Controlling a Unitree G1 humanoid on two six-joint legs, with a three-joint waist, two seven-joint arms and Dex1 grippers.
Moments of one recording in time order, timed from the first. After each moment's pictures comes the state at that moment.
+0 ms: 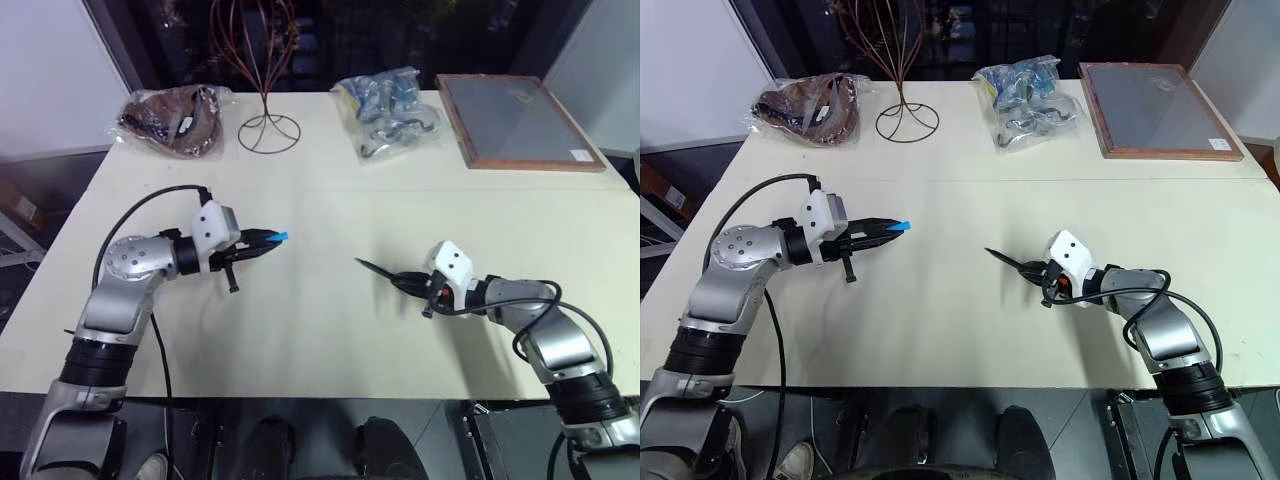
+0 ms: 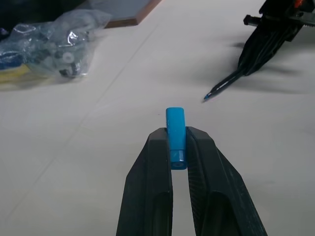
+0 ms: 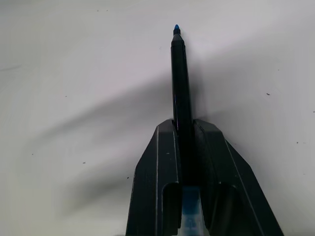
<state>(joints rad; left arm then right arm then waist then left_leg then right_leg) -0.46 0.61 -0.03 0.04 -0.27 0.08 -1.08 -0.26 -0.70 0.09 -0.08 0.20 0.40 0.87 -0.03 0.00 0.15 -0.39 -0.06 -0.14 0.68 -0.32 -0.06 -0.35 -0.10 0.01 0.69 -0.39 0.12</state>
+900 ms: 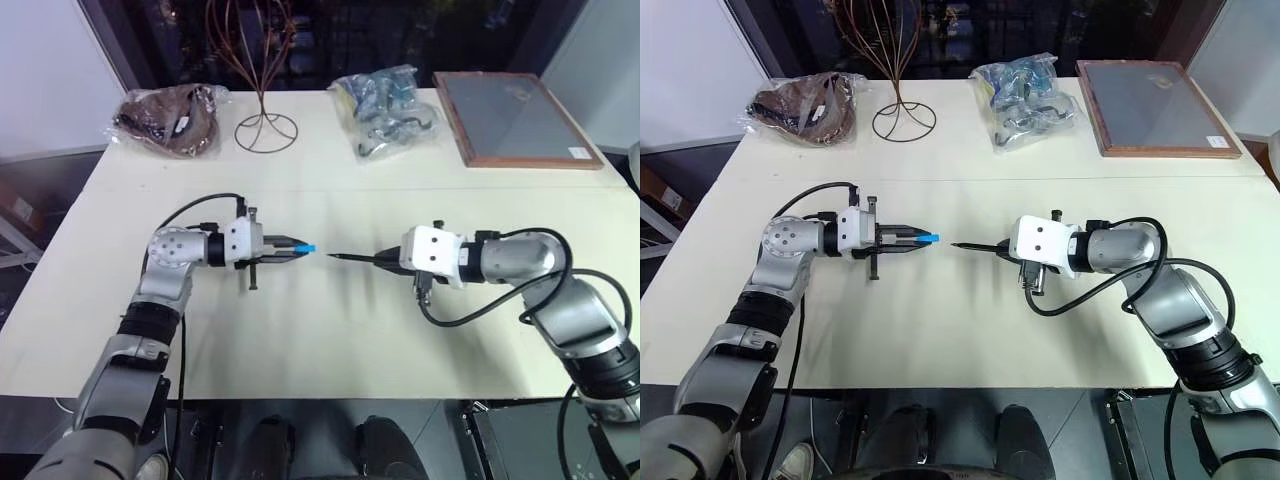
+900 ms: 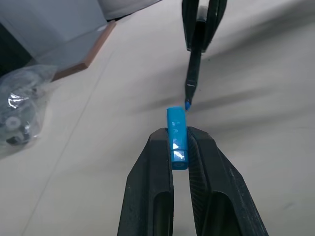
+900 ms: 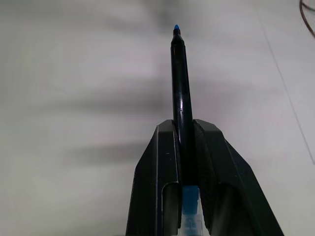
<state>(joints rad) -0.67 0.47 -0.13 0.56 -0.21 -0.49 -1.33 -0.47 -0.83 0.22 -0.31 0.08 0.34 1.00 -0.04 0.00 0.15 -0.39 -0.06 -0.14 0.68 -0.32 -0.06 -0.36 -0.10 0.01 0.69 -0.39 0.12</state>
